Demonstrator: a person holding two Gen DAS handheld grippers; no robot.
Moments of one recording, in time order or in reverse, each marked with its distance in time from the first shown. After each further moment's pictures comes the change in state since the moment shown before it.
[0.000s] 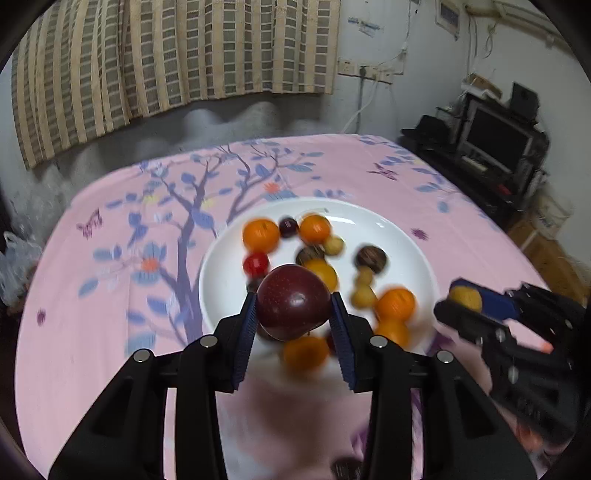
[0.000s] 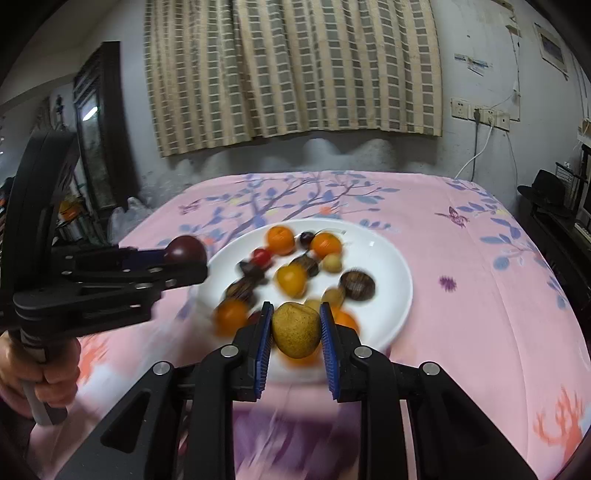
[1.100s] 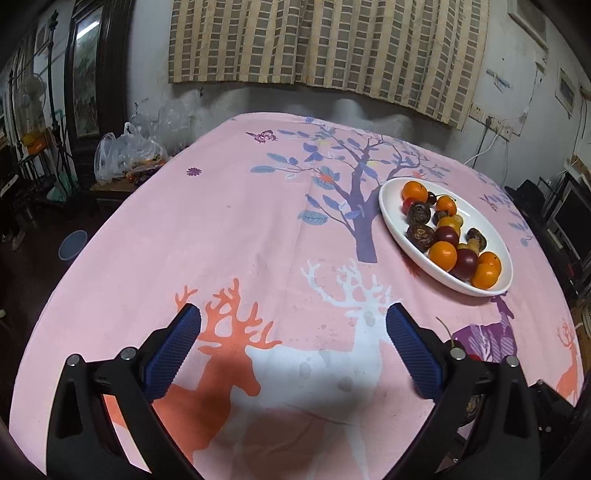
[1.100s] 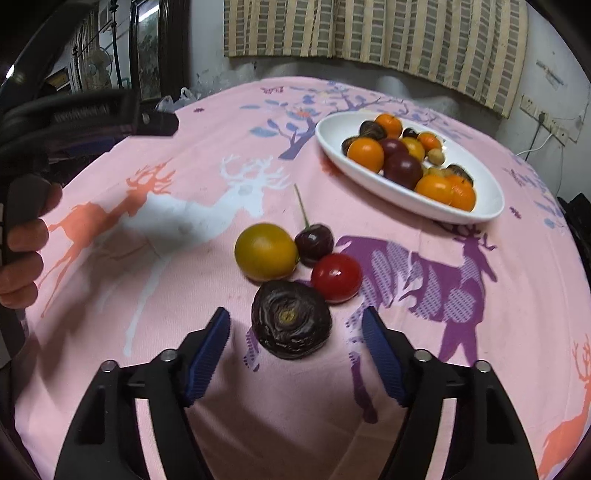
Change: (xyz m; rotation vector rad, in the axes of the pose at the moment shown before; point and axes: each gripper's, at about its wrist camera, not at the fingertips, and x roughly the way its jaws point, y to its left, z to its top) left arm -0.115 0.083 -0.149 -0.424 -0.019 0.288; right arm -0.038 0.113 -0.127 -0.269 0.302 0.071
